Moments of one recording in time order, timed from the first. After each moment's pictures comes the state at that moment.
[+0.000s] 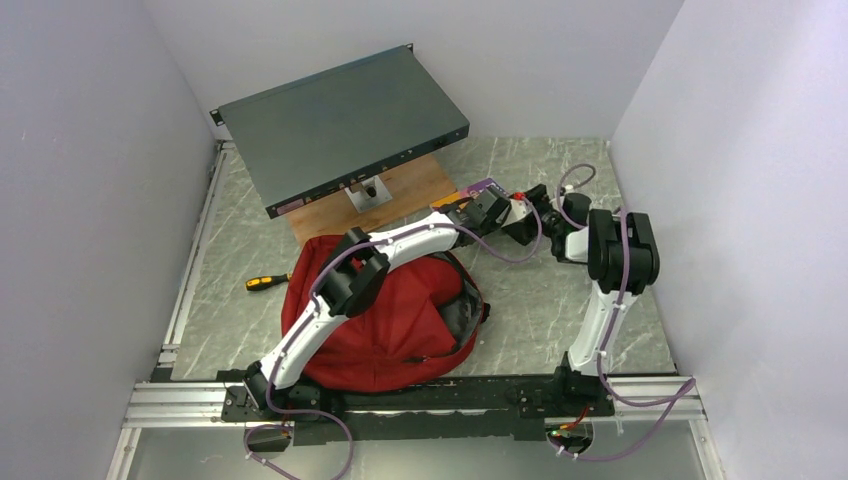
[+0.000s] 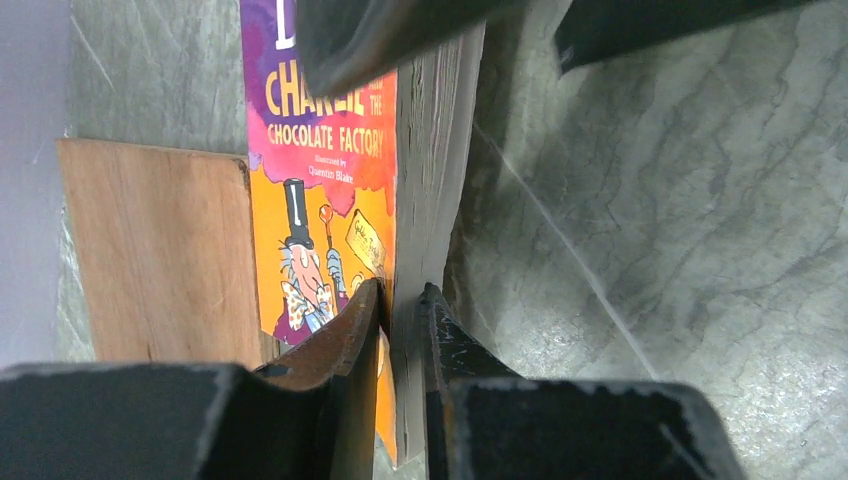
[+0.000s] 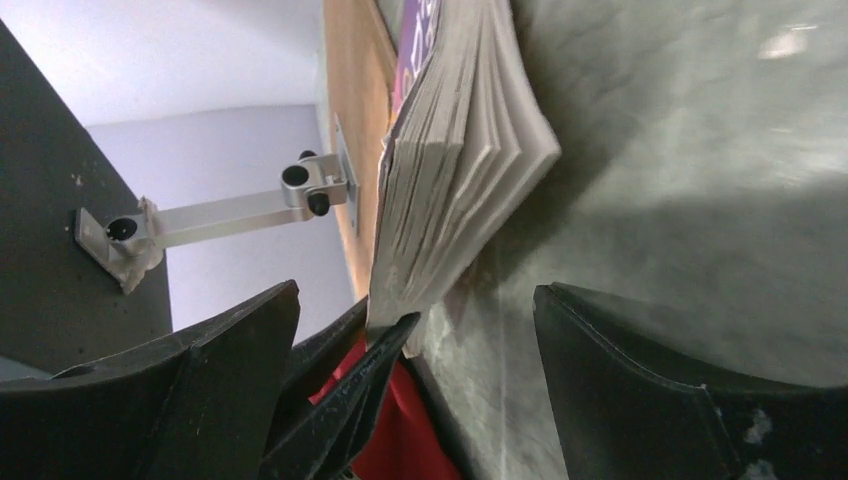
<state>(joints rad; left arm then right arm) -0.91 2.45 2.08 -0.41 -0.36 0.43 -0.13 2.01 0.83 0.71 -0.76 1.12</state>
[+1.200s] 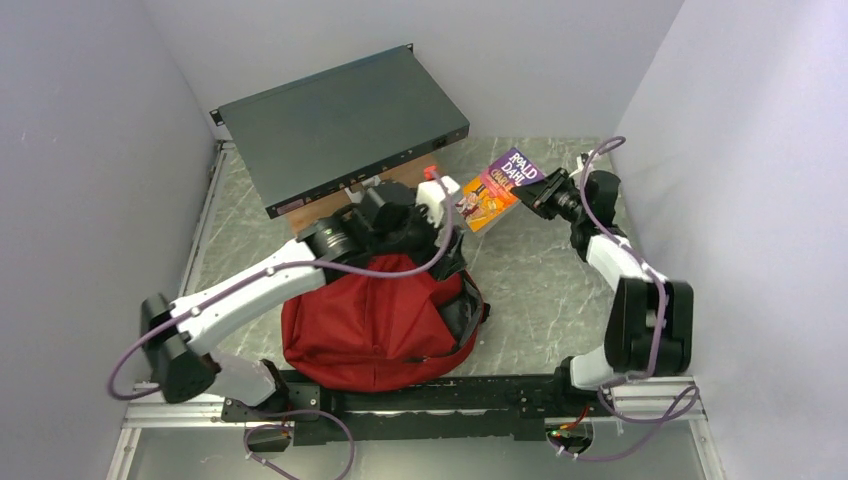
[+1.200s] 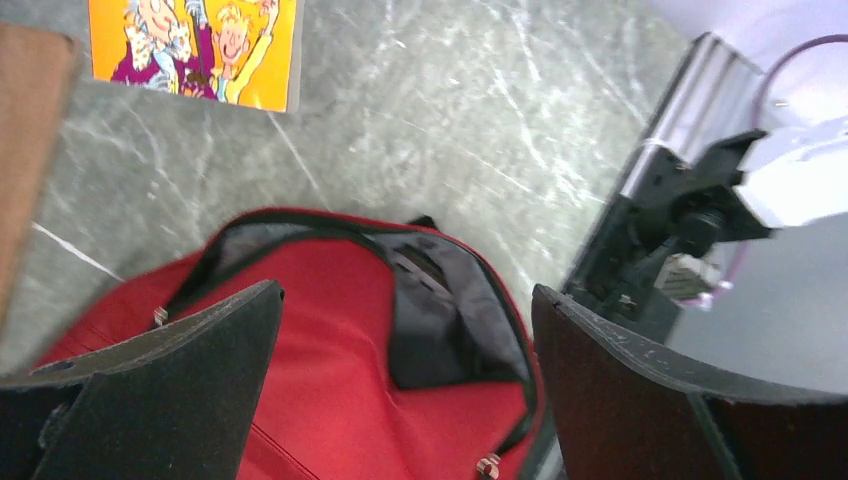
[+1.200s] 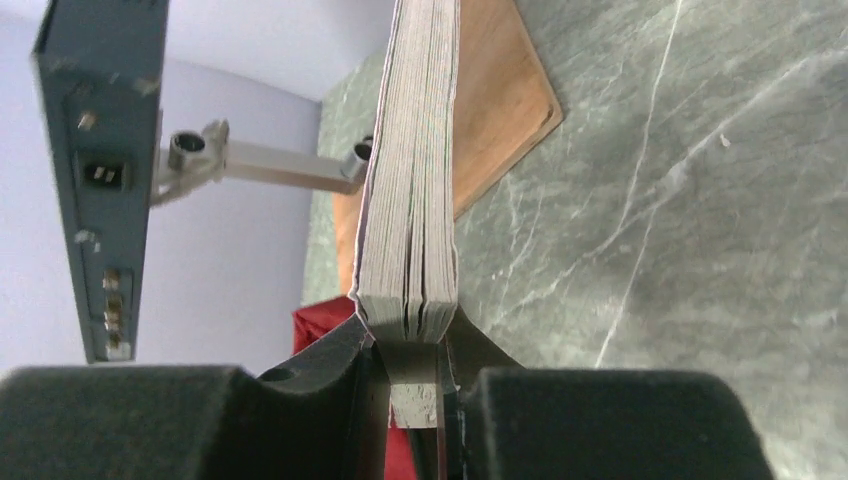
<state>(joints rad) -0.94 1.44 1.40 -0.45 0.14 -0.16 -0.10 1.53 0.84 0.39 -0.68 0.90</state>
